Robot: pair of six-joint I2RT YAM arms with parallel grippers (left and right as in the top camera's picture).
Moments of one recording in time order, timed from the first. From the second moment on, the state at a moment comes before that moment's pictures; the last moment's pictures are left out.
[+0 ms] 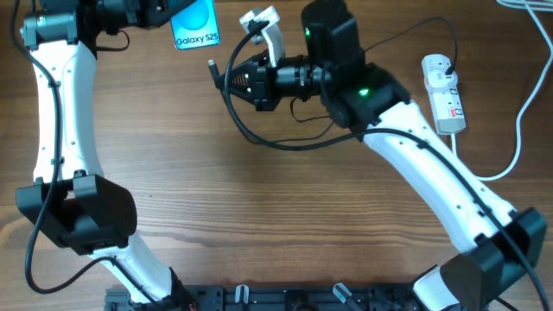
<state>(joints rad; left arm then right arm) 0.16 1.95 2.02 -0.69 1.54 -0.34 0.58 1.70 1.58 -0.27 -0.85 0.40</state>
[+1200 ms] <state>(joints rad) 0.09 1.95 2.02 -0.69 1.54 -0.39 0.54 1.70 1.41 0.14 -0.92 0.73</state>
